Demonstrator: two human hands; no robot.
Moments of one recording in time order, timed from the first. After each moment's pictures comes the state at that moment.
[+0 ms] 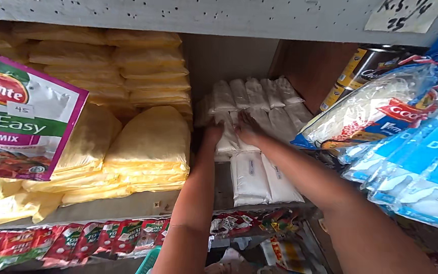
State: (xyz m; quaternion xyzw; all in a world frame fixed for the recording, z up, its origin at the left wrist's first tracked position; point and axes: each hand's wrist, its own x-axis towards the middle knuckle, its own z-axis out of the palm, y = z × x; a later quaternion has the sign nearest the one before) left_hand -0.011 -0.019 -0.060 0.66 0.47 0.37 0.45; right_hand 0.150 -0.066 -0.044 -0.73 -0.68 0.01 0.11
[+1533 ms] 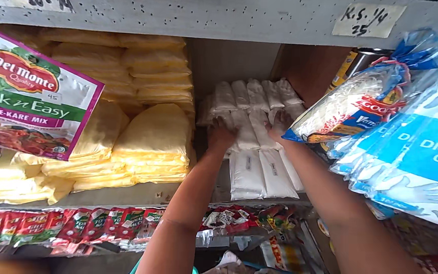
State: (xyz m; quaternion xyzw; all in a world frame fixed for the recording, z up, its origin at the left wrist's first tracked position) left_hand 0.006 -0.062 -0.046 0.75 0.57 0.23 0.25; right_hand 0.136 -0.163 0.047 -0.86 -0.48 0.04 0.15
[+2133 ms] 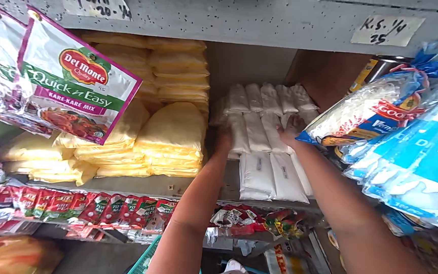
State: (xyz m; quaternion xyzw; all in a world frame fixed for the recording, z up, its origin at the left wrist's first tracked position) left_hand -0.019 -0.060 -0.075 0.60 0.53 0.41 0.43; right_hand 0.236 -0.105 -0.048 -0.82 -0.51 -0.04 0.25
